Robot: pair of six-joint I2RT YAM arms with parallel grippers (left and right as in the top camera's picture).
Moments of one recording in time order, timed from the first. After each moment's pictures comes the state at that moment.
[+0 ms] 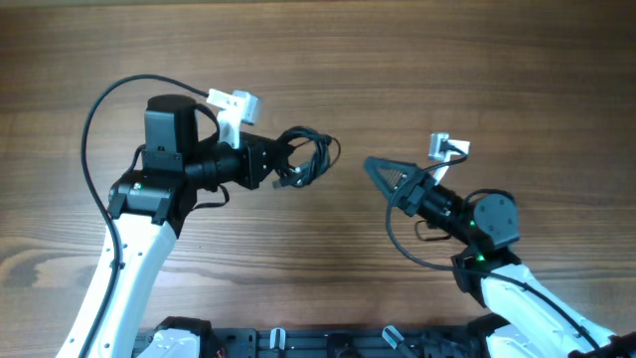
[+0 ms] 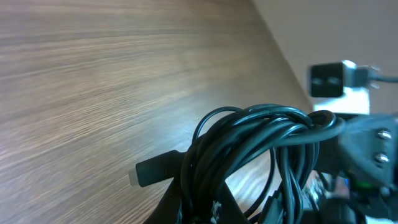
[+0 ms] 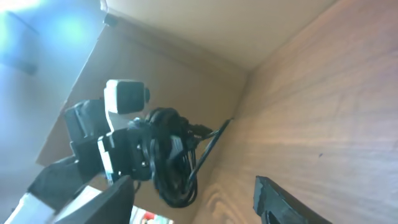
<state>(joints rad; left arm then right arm) -0.14 1.21 0.97 -0.53 0.80 -0.11 0.35 1.17 0.24 1.05 -0.64 1.23</state>
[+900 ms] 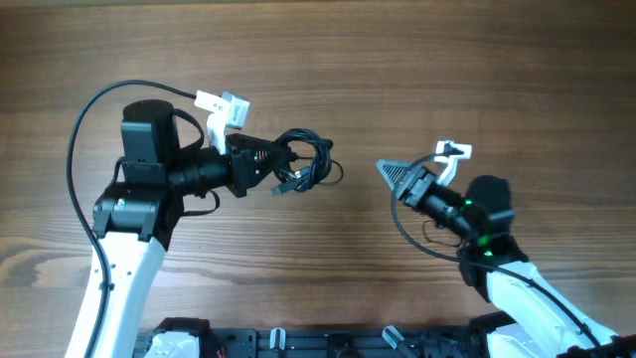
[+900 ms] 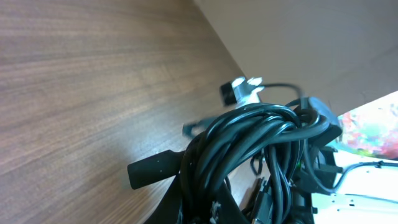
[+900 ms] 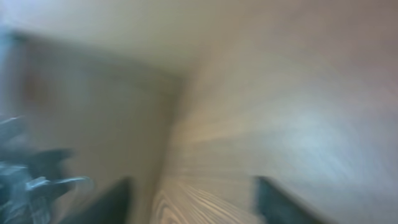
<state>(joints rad) -0.09 1.13 0.95 -0.49 0.99 -0.17 0.19 1.18 0.25 0.74 -0.65 1.04</state>
